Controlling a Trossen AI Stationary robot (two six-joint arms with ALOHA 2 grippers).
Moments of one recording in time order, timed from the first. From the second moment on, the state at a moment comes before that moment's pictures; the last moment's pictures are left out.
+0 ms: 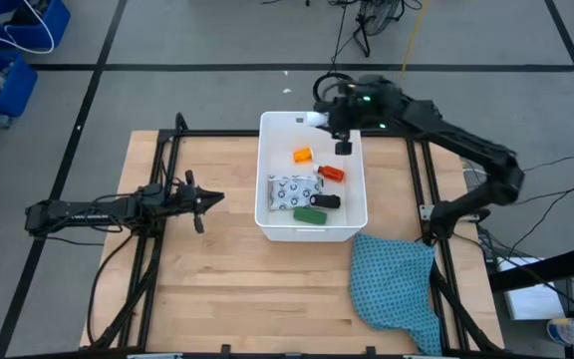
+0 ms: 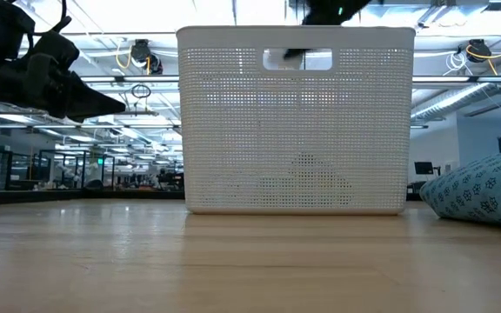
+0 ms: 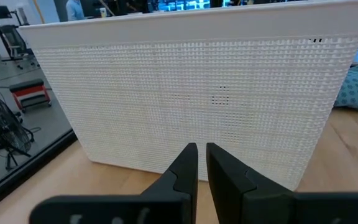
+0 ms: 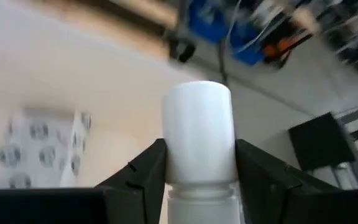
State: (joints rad) left arm 0.13 0.28 0.01 0.16 -0.13 0.05; right arm -0.52 1.43 1.48 -0.54 -0.11 -0.70
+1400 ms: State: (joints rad) left arm 0.13 0.28 0.01 0.09 -0.14 0.05; right arm -0.55 1.98 1.48 -0.79 0.02 -0.85
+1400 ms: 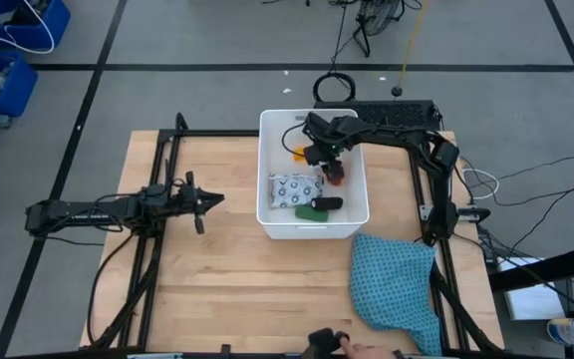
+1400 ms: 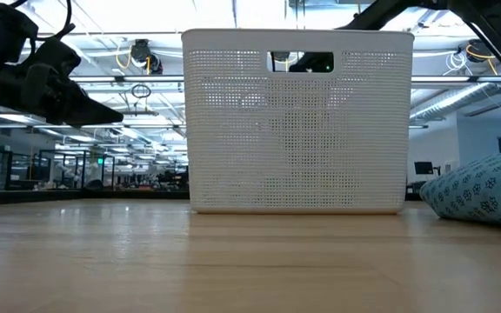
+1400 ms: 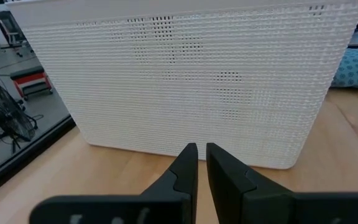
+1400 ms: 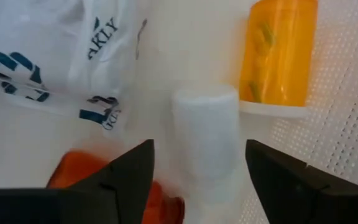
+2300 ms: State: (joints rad) left arm 0.13 0.28 0.01 0.11 -0.14 0.06; right arm -0.44 1.15 1.38 -0.67 -0.38 -0.57
